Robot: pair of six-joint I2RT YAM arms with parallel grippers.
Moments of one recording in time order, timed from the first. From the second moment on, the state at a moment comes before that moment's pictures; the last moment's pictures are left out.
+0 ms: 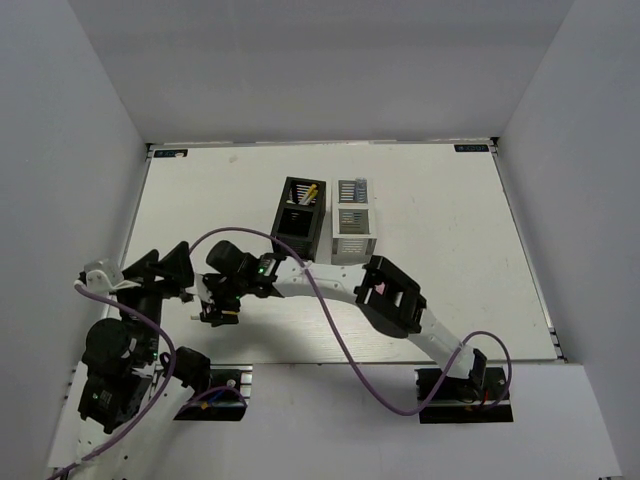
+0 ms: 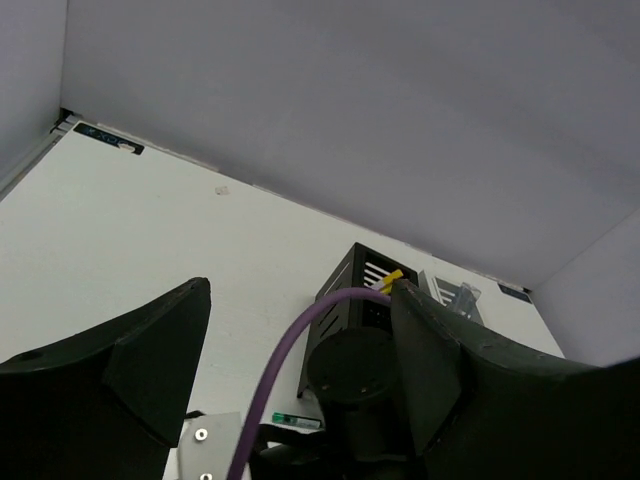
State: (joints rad) left arm -0.42 0.10 0.71 -0.41 -0.46 -0.38; right arm 1.25 2.31 1.90 -0.31 -0.49 -0.50
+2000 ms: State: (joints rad) left arm -0.42 0.00 0.71 -0.41 -0.48 -0.38; right arm 0.99 2.15 2.08 -0.51 -0.57 -0.45
